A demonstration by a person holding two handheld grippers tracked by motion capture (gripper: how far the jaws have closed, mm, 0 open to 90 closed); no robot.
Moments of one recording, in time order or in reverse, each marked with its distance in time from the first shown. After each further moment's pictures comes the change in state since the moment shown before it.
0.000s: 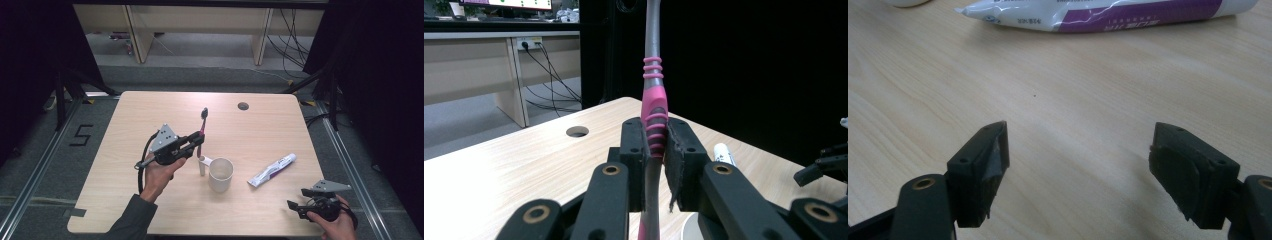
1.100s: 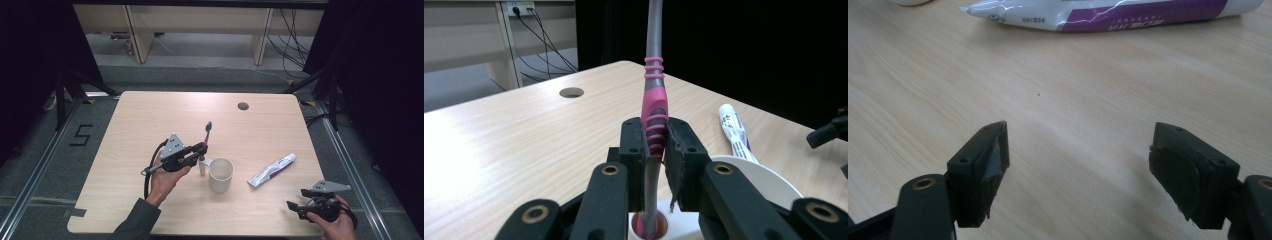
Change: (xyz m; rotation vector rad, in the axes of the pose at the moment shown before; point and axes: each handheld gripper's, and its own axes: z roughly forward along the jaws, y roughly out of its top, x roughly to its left) left arm 0.001 -0.041 0.013 0.114 -0.004 -0.010; right arm 0.002 0.000 -0.002 0.006 -0.009 -0.001
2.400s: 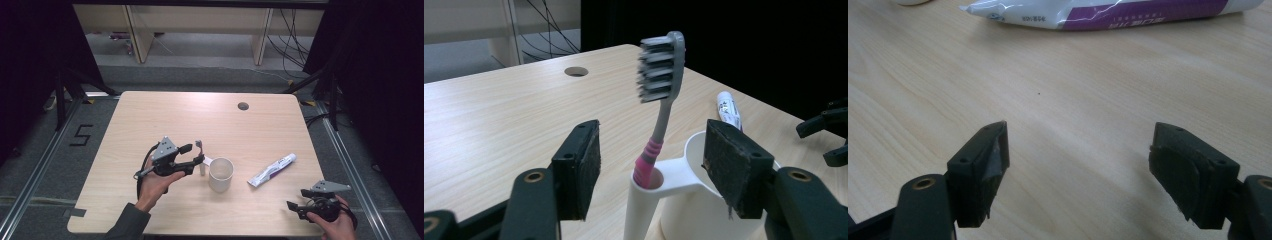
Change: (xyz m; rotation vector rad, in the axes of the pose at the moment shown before) left arm 0.002 0.001 -0.028 0.054 0.022 -0.057; right arm 0.001 -0.001 0.001 0.001 0.014 0.033
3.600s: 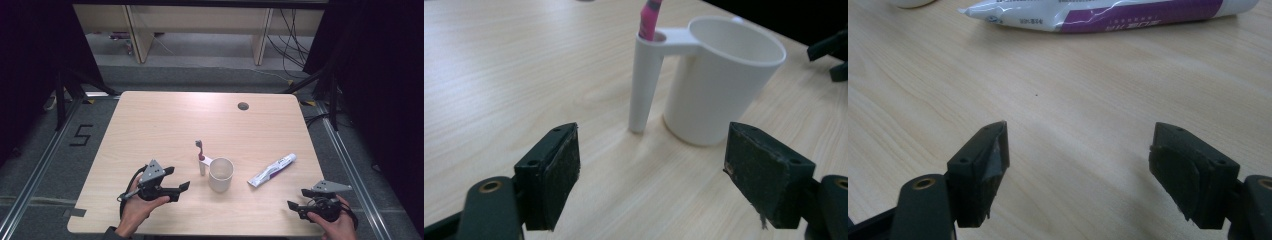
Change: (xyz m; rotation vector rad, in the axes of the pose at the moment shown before) left arm -0.006 -0.053 -0.041 0.181 0.041 -0.004; right arm -0.001 -0.001 -0.001 -0.011 -0.002 -0.007
